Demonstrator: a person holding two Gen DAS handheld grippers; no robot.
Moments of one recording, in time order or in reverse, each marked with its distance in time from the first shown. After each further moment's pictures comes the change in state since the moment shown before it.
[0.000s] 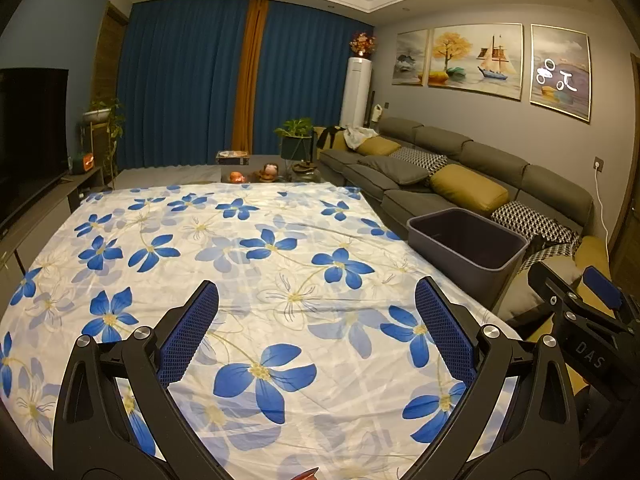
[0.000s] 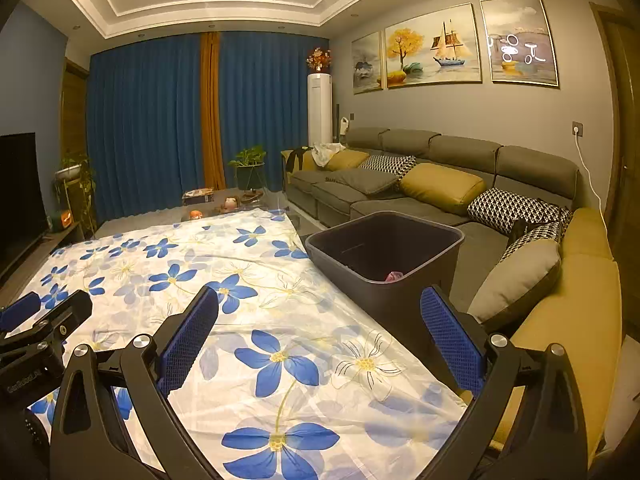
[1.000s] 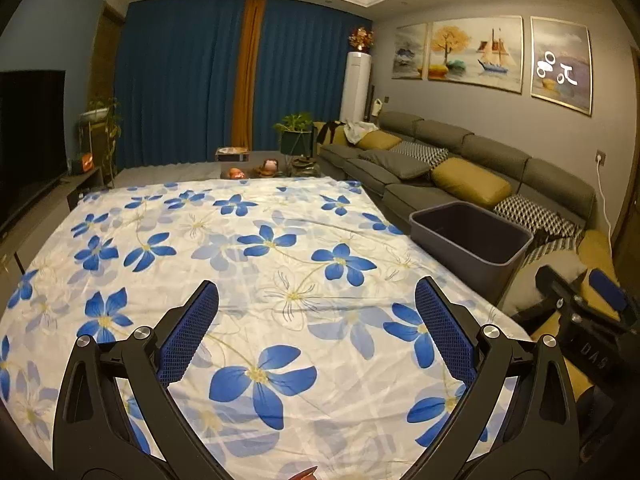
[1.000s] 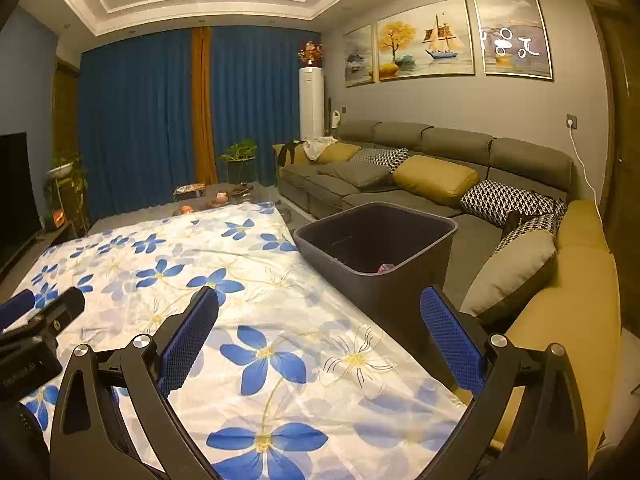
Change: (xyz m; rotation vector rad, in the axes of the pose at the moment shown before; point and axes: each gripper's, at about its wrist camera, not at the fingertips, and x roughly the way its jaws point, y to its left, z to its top) left arm 0.011 -0.004 -0.001 0.007 0.015 0.003; right arm 0.007 -0.010 -0.006 0.007 0.022 -0.024
